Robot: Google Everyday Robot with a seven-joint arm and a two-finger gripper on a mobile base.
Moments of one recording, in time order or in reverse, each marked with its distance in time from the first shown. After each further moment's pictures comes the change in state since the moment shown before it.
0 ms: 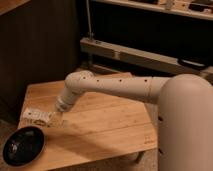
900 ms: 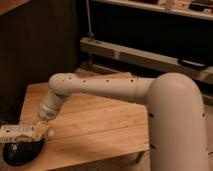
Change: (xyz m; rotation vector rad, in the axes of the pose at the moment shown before) arm -0.040 0.071 0.036 -0.222 0.011 -0.223
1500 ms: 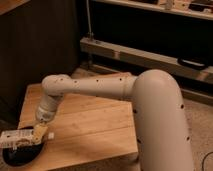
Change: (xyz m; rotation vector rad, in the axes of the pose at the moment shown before) arm 0.014 -0.008 0.019 -0.052 0.079 0.033
